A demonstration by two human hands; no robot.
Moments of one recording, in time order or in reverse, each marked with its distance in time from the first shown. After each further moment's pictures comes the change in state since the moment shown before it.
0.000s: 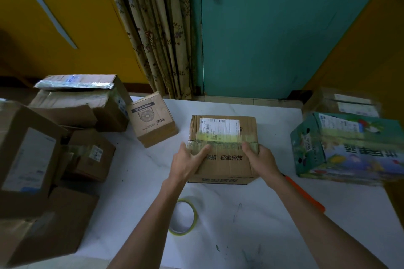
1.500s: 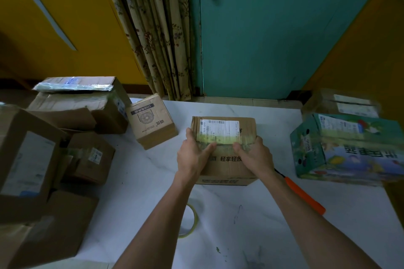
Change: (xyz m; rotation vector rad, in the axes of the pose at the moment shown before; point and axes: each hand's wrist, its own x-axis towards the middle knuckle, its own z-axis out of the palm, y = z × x) left_hand 0.002 0.032 0.008 0.112 0.168 0.101; right_hand 0.006 -0.022 0.011 -0.316 0.112 -0.014
